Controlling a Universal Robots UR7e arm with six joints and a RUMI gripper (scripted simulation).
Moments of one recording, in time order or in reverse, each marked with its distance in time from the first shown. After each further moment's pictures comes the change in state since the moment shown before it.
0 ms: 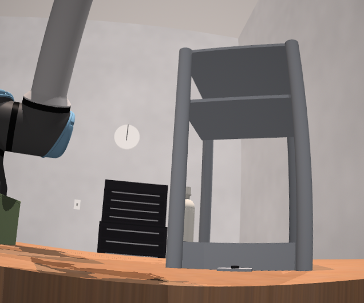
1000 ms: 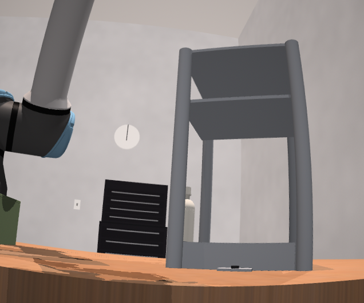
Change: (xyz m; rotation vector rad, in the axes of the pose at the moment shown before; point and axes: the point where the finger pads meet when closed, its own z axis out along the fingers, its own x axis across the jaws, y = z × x) arm 0.027 0.032 -0.034 -0.005 0.003 0.001
